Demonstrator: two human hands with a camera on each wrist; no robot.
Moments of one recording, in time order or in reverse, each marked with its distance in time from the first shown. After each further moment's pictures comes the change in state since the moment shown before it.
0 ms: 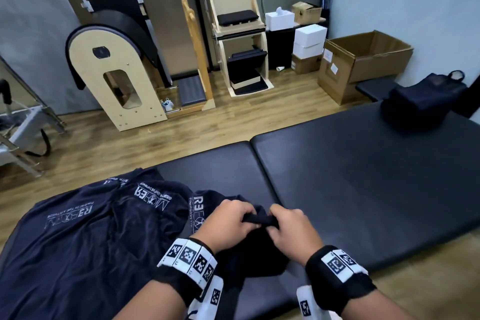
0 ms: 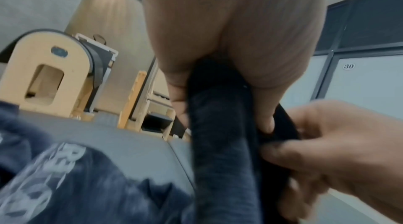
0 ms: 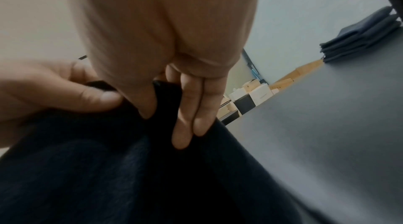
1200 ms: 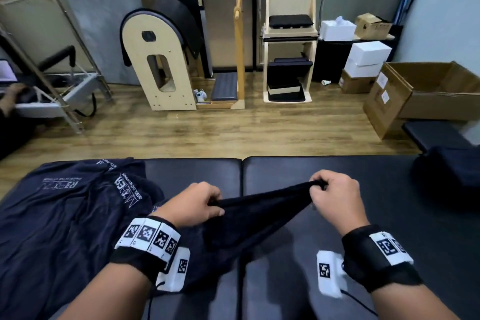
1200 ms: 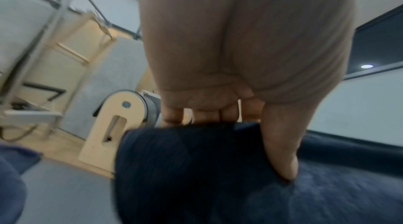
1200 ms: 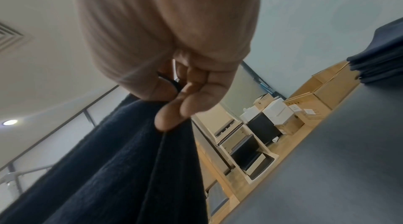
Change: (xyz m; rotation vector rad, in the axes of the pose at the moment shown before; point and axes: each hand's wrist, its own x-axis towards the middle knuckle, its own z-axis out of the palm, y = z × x) left_hand 0.128 0.054 -0.038 0.068 0.021 -0.381; right_hand 0.148 0.125 -0.213 0.208 0.252 -0.004
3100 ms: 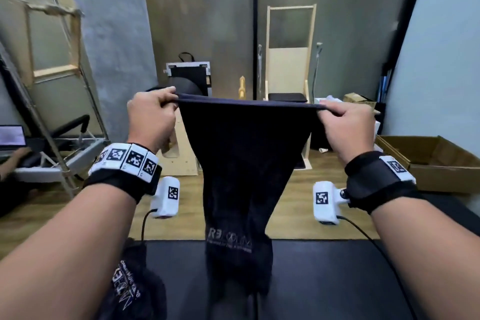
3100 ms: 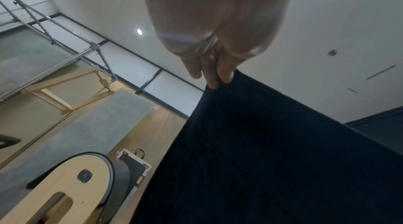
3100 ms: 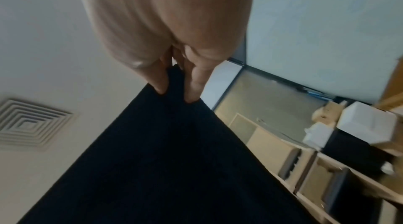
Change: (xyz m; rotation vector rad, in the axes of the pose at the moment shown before) left_hand 0.061 -0.017 -0.312 -0.198 1.247 0.094; right_hand 0.192 -0.207 -0.077 0.411 0.464 -0.357
